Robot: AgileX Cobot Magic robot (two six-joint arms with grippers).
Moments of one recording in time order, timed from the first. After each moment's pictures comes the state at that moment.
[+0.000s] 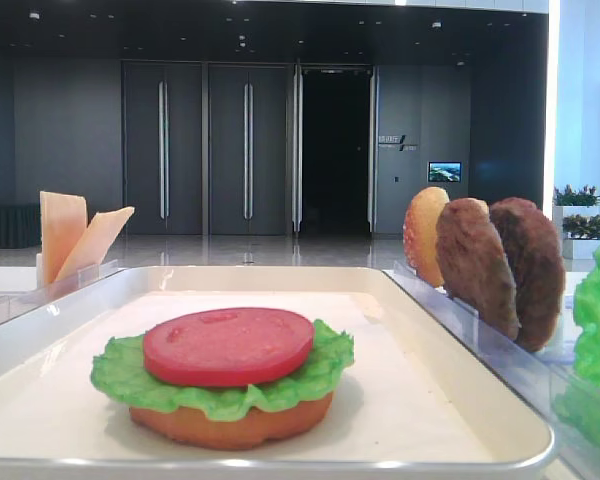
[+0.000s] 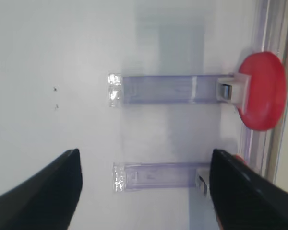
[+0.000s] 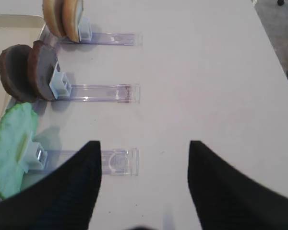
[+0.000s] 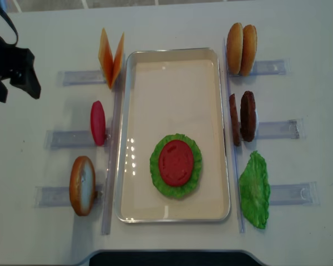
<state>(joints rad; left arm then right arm) 0.12 1.46 -1.23 -0.04 1.22 0.10 0.00 -0.01 -0.50 0.07 1.14 -0.10</state>
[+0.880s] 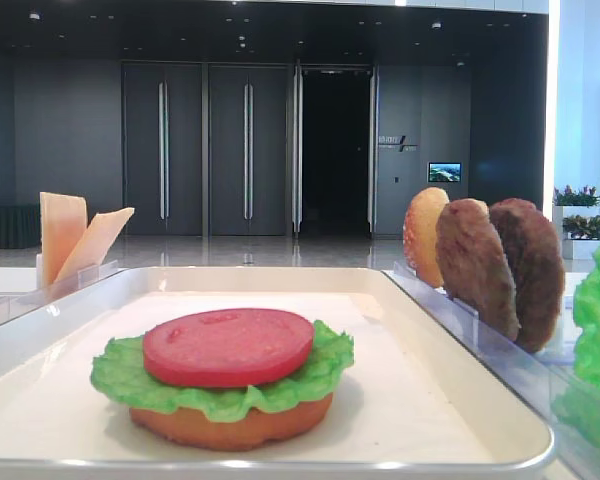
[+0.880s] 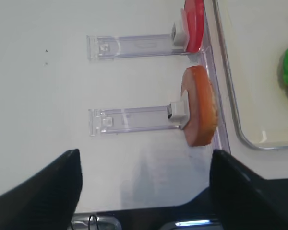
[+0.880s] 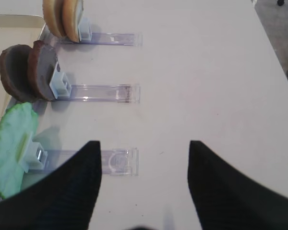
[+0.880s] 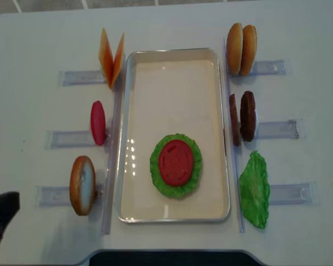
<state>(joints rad) 0.12 0.40 -0.63 -0.11 1.19 0.16 0.00 -0.01 -0.50 0.07 1.14 -0.10</state>
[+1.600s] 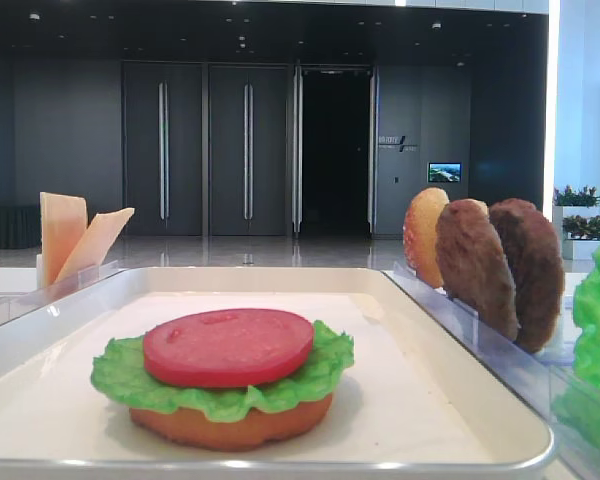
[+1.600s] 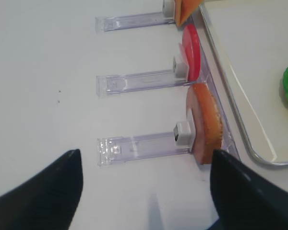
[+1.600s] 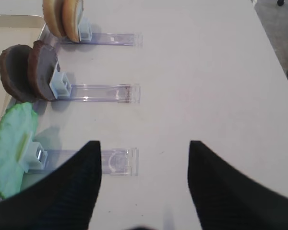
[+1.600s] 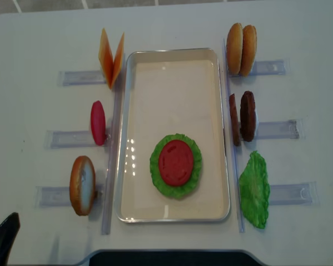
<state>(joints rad) 0.02 0.05 -0.48 -0.05 1.12 0.13 0.00 -0.01 -0.50 0.07 1.14 -0.10</state>
